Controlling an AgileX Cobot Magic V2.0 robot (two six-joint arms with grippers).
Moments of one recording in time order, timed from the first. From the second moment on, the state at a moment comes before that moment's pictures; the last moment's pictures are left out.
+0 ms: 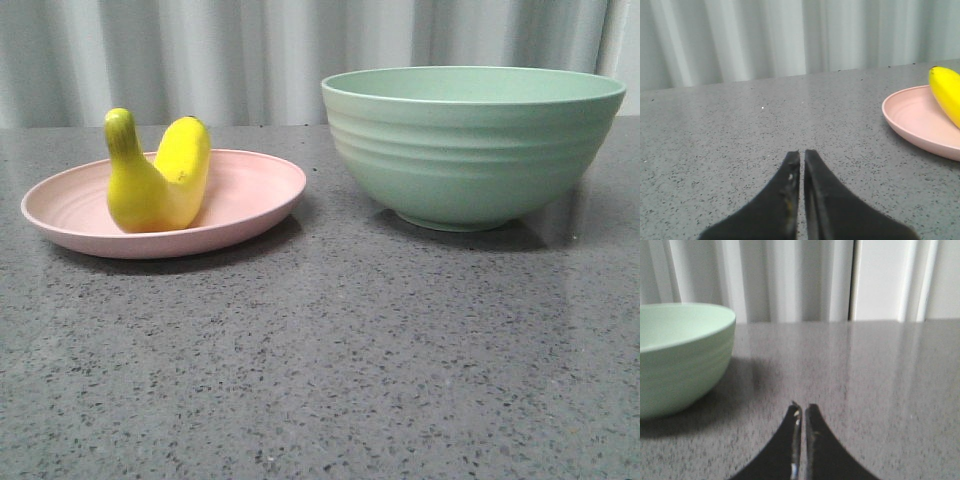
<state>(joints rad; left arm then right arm) -0.06 0.00 0.00 -0.02 0.10 0.06 -0.10 -0.01 0.01 0.10 0.04 -0.13</state>
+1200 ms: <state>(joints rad) -0.06 0.03 -0.15 -0.12 0.13 0.06 -0.10 0.04 -0.18 0.17 0.34 -0.13</state>
